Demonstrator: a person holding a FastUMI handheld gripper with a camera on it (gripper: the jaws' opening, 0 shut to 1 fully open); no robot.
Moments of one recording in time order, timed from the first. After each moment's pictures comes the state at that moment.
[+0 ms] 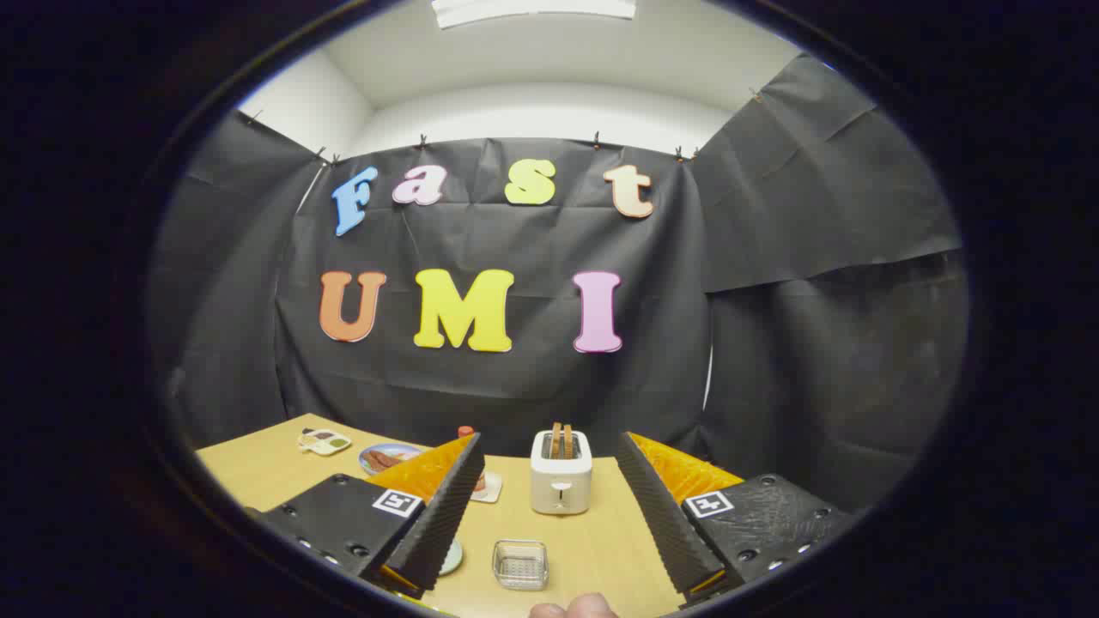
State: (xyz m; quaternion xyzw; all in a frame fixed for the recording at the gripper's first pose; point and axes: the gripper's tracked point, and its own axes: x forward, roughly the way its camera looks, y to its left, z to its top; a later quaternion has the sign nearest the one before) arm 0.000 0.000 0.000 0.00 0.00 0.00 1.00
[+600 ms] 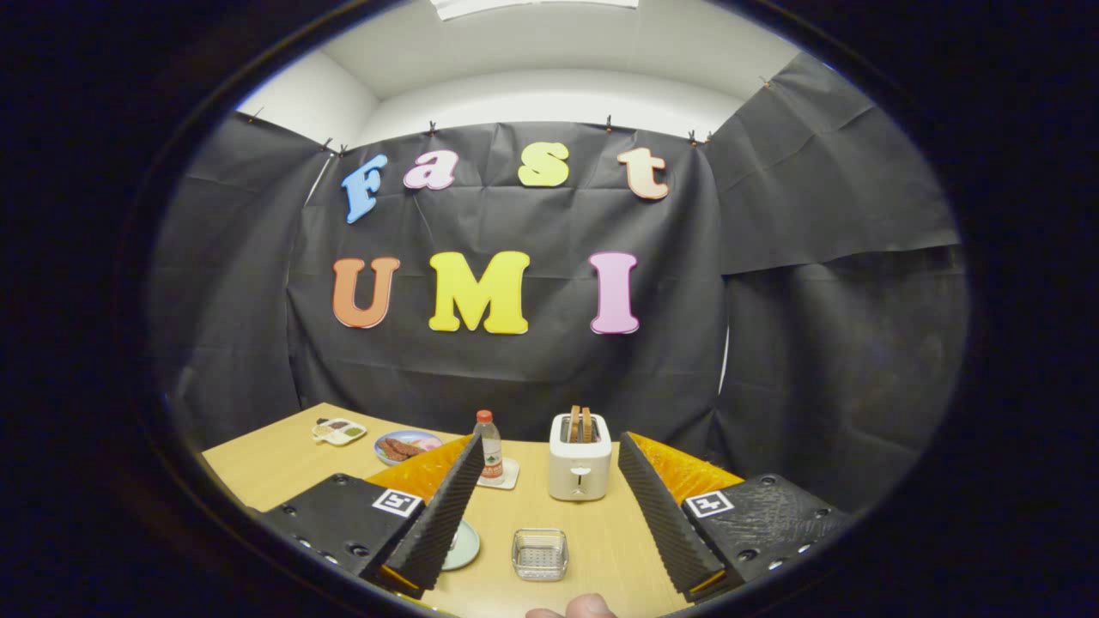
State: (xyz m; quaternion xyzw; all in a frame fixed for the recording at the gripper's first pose) arm 0.002 0.022 -0.013 0.00 0.03 0.02 1.00
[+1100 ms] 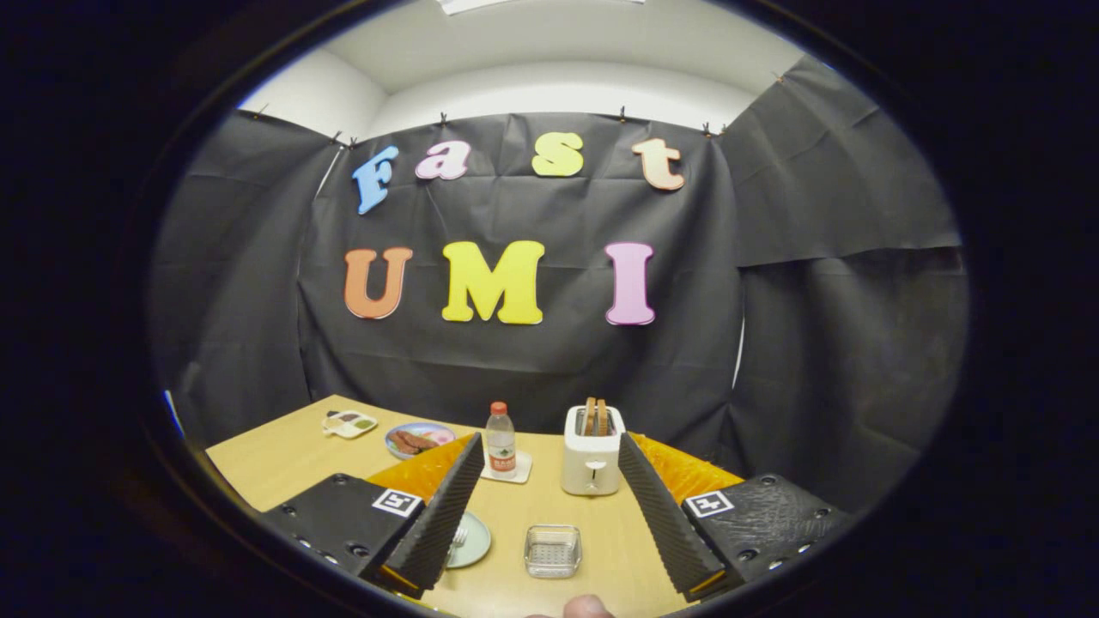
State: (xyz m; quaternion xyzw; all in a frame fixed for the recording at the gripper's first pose) arm 0.009 0.041 -0.022 0.00 0.05 0.04 1.00
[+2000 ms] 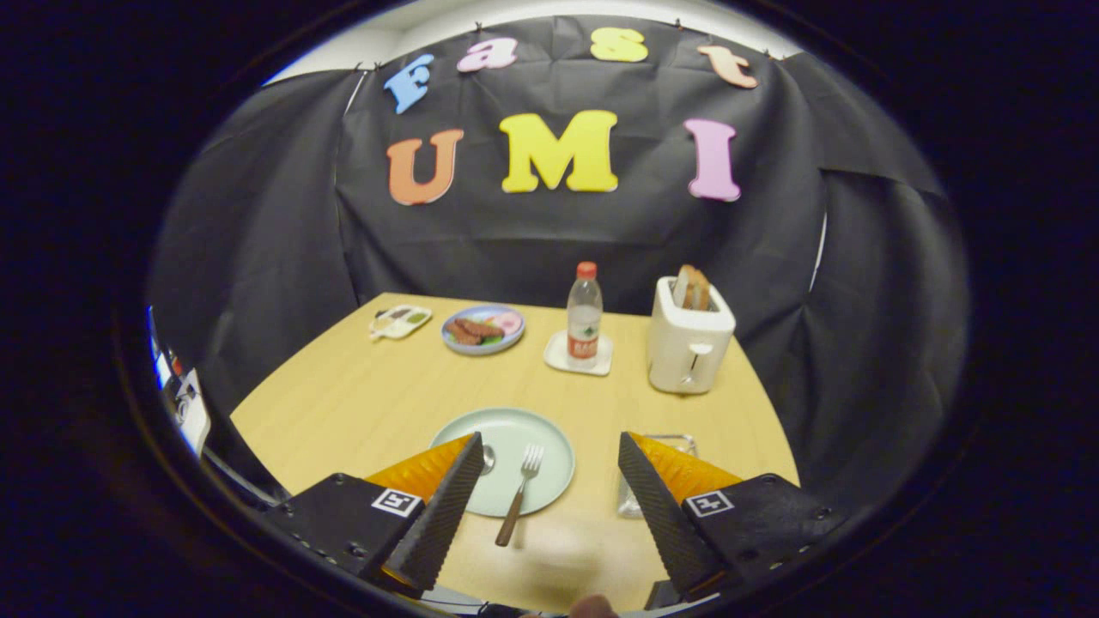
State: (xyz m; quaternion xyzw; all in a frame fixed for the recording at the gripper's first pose) arm 0.021 0.161 -0.195 -0.03 0.30 0.13 0.94
